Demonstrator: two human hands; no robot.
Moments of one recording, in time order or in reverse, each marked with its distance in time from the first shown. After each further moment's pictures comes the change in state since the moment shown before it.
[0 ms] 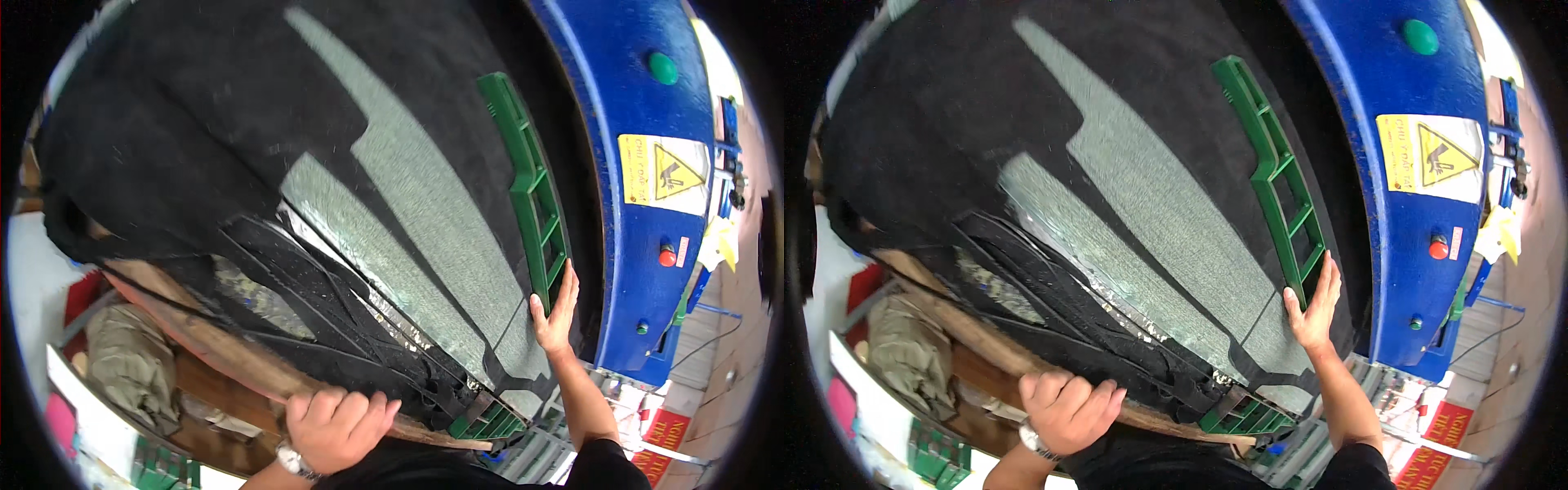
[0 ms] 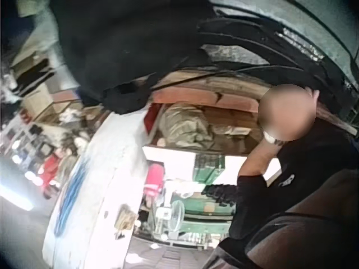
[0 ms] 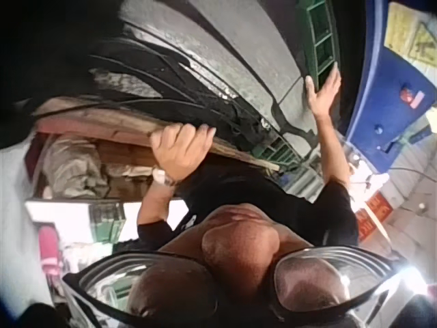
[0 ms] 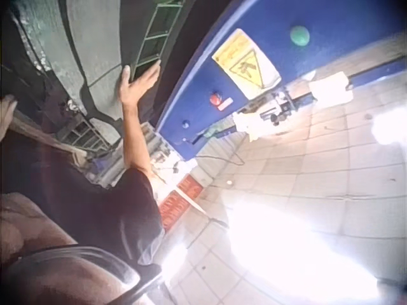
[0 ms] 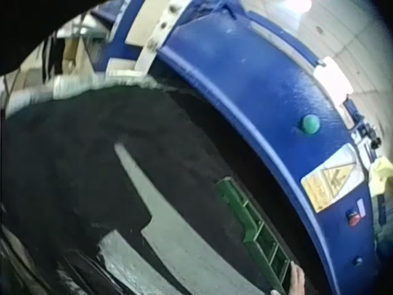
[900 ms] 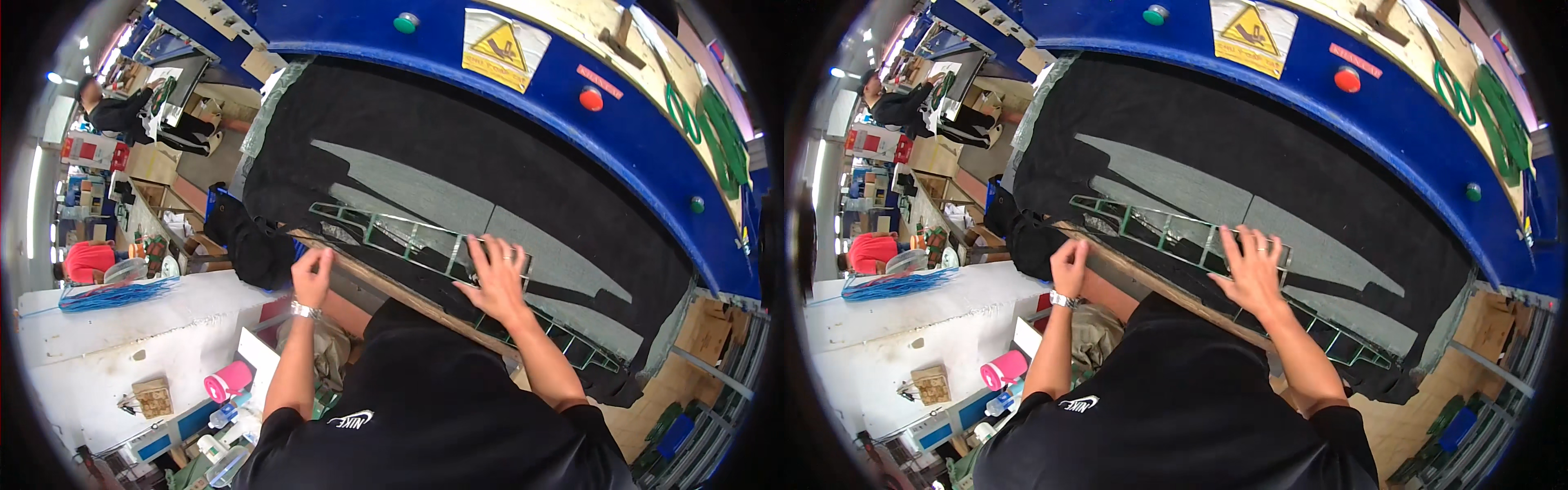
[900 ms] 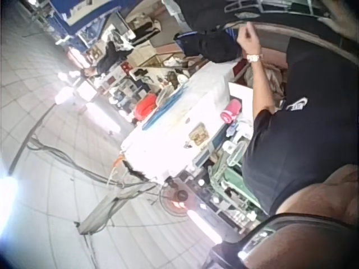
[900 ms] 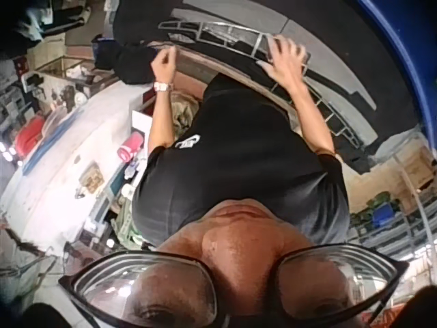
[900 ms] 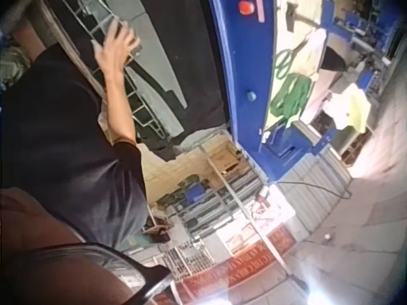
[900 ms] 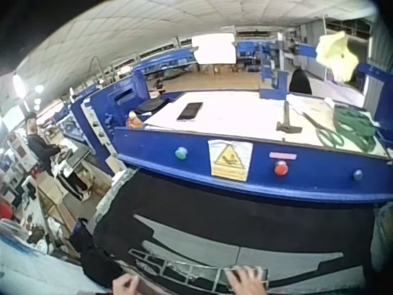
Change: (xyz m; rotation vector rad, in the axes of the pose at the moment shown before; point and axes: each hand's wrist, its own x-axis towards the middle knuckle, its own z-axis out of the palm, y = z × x) left_hand 0.060 -0.004 -0.111 -0.171 0.041 -0.306; right_hand -0.101 -0.109 -0.065 0.428 -0.005 -0.140
